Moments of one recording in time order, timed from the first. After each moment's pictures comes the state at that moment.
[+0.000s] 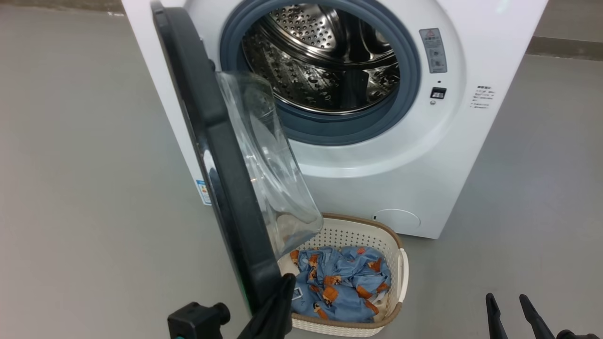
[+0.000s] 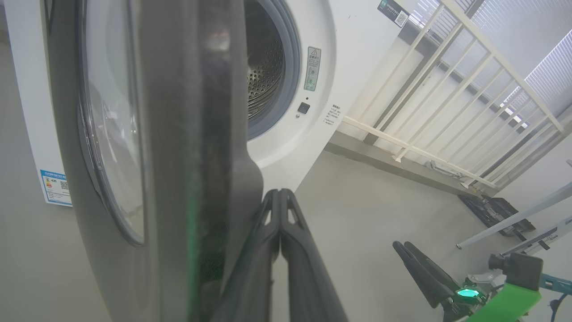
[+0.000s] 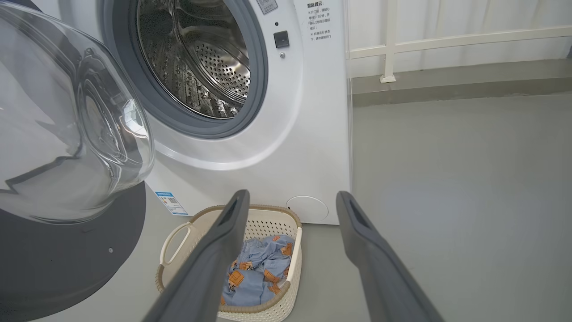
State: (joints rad) left arm 0.12 0.05 -0.49 -0.37 -0.52 0.14 0.13; right arm 0.19 -0.04 -0.14 0.12 0.25 0.13 -0.25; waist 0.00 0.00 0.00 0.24
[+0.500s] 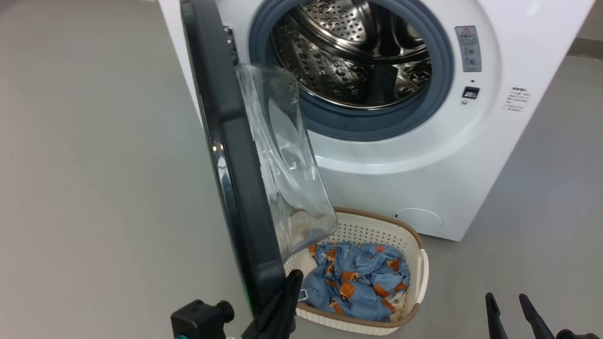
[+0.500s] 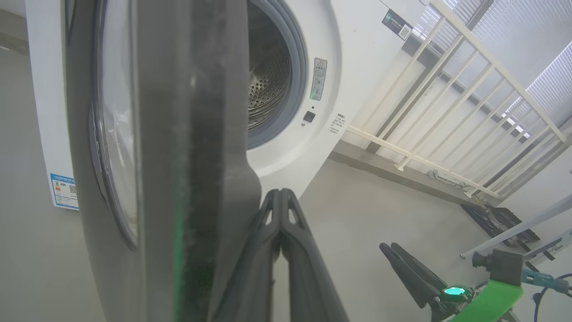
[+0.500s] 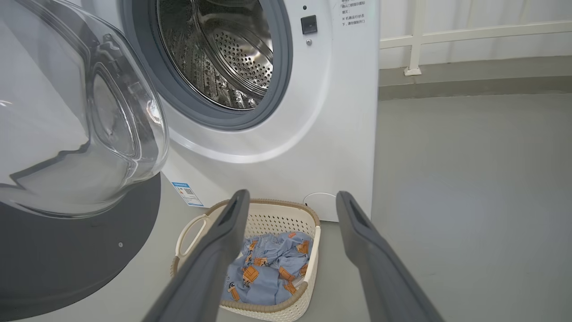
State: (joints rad) left arm 0.10 0.05 -0.49 -0.35 -0.53 0.16 0.11; right arm 0.19 -0.04 -0.14 0.12 0.25 0.13 -0.25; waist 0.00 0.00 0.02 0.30
